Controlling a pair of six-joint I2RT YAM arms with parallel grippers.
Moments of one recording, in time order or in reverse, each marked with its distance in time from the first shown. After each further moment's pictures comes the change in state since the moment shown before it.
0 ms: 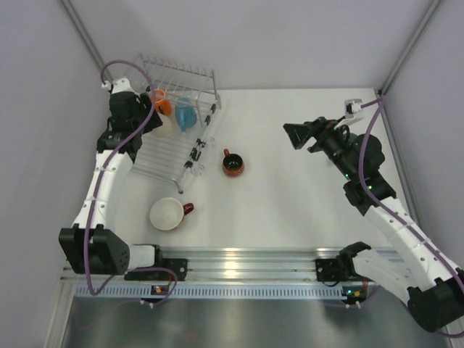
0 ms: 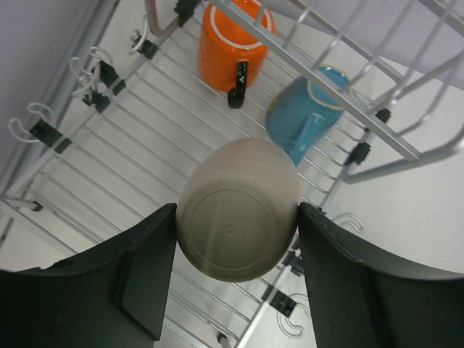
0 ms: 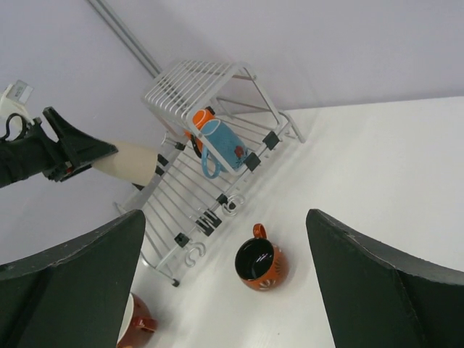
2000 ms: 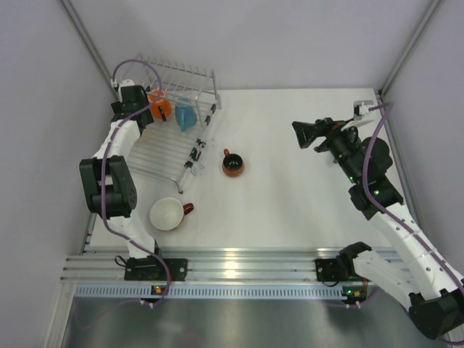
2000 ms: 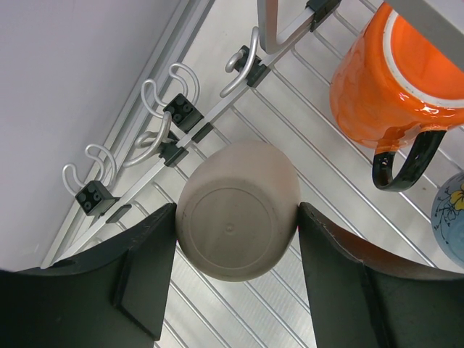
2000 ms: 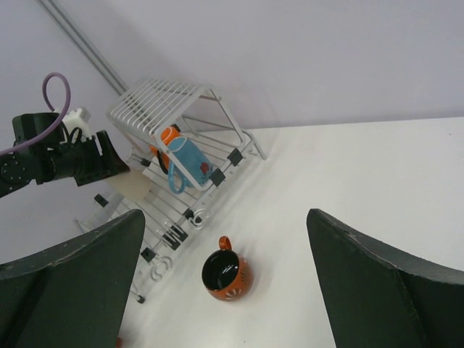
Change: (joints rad) left arm 0.120 0.543 0.188 0.165 -0.228 0.172; right arm -0.005 -0.070 0.018 -0.069 0.107 -0.099
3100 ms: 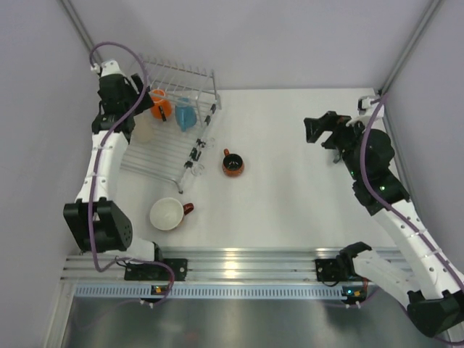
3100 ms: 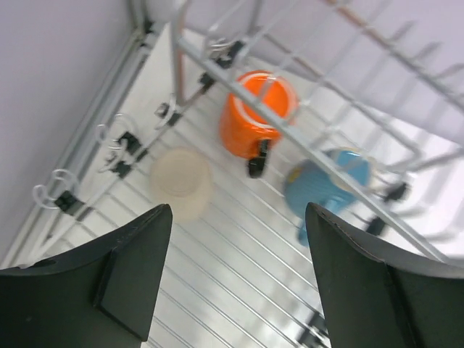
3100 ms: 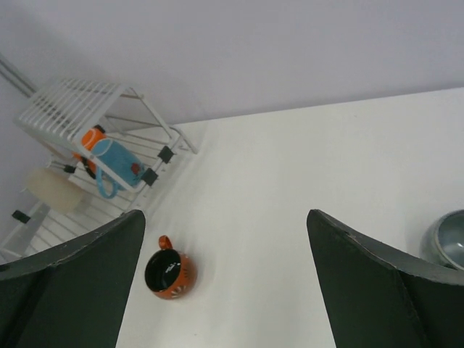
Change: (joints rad) left arm -0.015 -0.269 0.027 -0.081 0.199 -0.095; right arm -0.006 0.001 0.088 -0.193 0.161 -0.073
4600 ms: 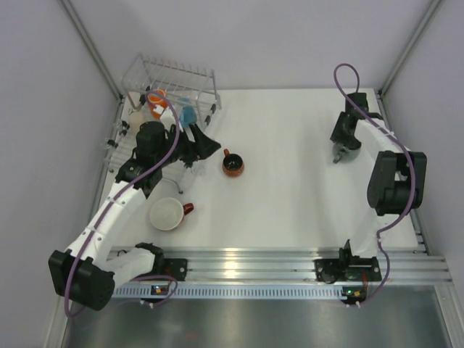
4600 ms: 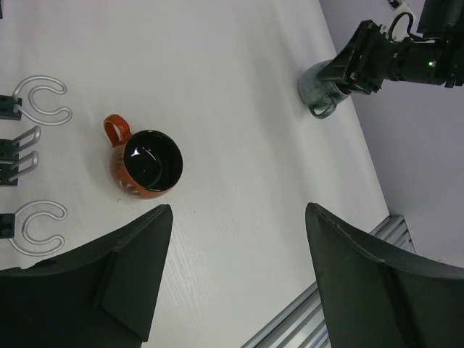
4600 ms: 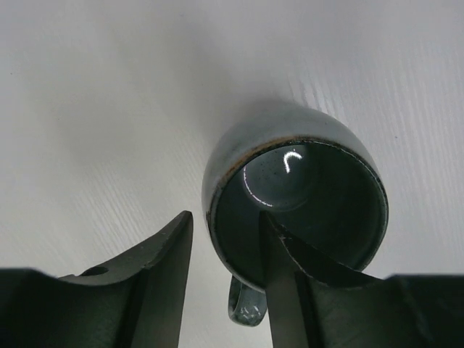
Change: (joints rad) left arm -0.406 -0.482 -0.517 0.113 0.551 -0.299; right arm -0.419 0.967 0.465 -0.475 0.039 -0.042
